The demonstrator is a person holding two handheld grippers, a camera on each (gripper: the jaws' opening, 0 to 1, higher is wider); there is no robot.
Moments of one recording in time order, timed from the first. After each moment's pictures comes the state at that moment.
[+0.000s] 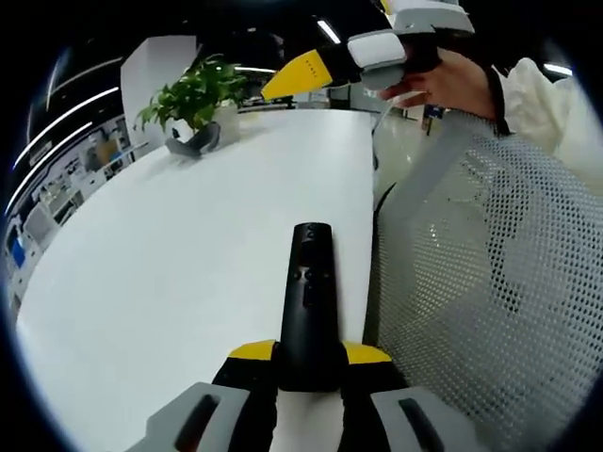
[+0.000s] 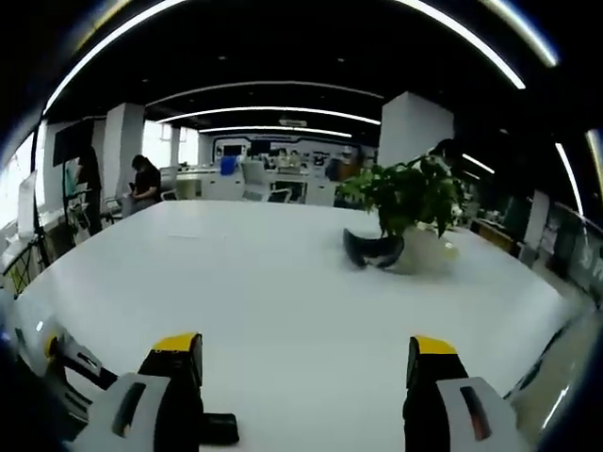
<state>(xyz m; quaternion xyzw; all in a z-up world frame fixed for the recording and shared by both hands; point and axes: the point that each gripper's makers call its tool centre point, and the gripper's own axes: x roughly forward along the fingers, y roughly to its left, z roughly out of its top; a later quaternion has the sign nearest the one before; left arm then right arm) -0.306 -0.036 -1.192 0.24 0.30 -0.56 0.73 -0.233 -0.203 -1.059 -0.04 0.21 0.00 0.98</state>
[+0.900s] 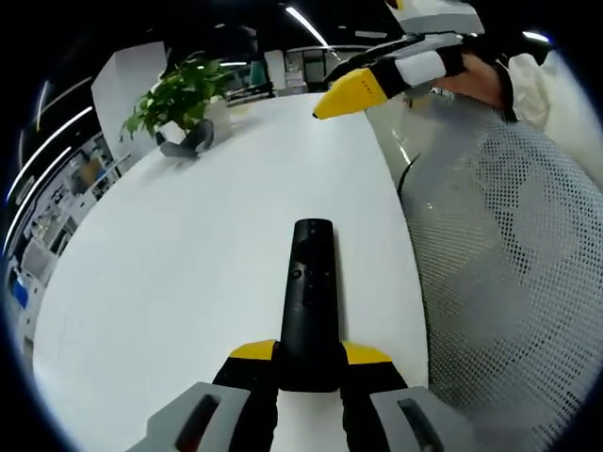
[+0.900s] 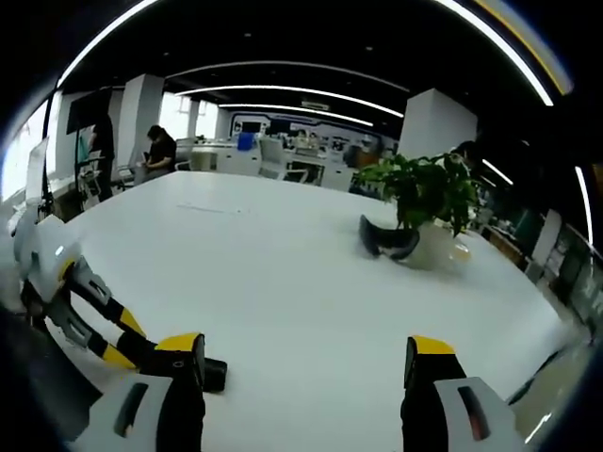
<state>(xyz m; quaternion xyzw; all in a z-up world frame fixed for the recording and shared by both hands) -0.247 -0.014 -1.186 0.30 0.30 -0.57 0.71 -0.236 -0.191 -1.077 -0.09 0.25 0.03 0.96</state>
